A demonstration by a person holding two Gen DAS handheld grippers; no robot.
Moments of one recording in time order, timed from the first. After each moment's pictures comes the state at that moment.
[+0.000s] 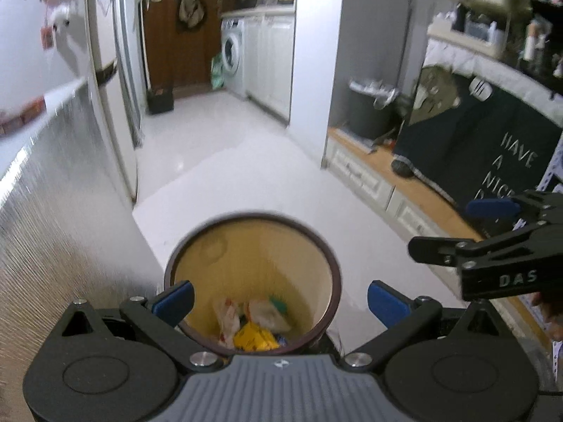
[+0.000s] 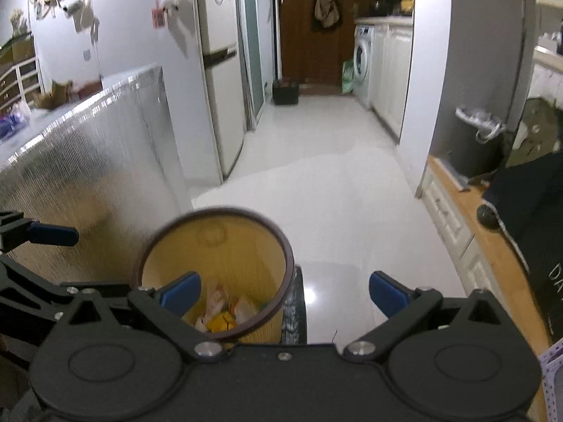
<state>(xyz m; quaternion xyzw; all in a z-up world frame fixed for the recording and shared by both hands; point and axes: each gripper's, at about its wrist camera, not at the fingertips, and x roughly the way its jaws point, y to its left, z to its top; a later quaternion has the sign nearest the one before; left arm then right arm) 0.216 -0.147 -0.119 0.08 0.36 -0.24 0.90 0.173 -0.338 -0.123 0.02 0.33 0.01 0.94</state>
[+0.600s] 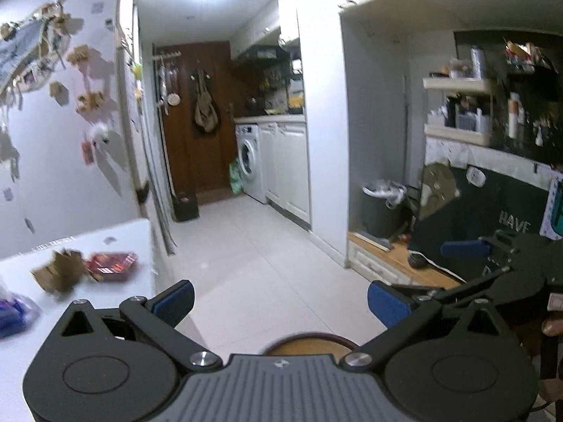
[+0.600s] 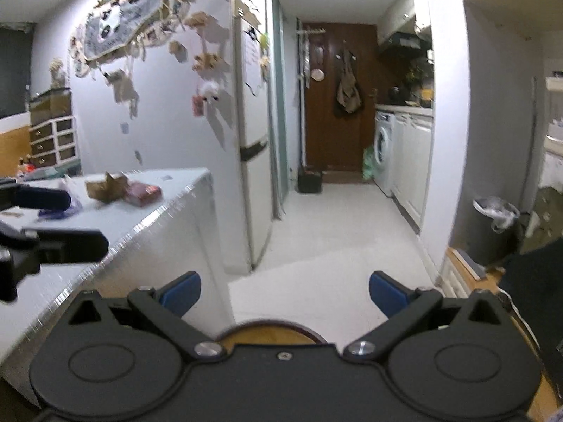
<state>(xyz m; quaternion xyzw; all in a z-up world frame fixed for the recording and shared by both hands) 0.187 -0.078 0.025 0.09 0.19 -0.22 0.95 0.172 -0.277 -0.018 0.02 0.19 0.06 0.98</state>
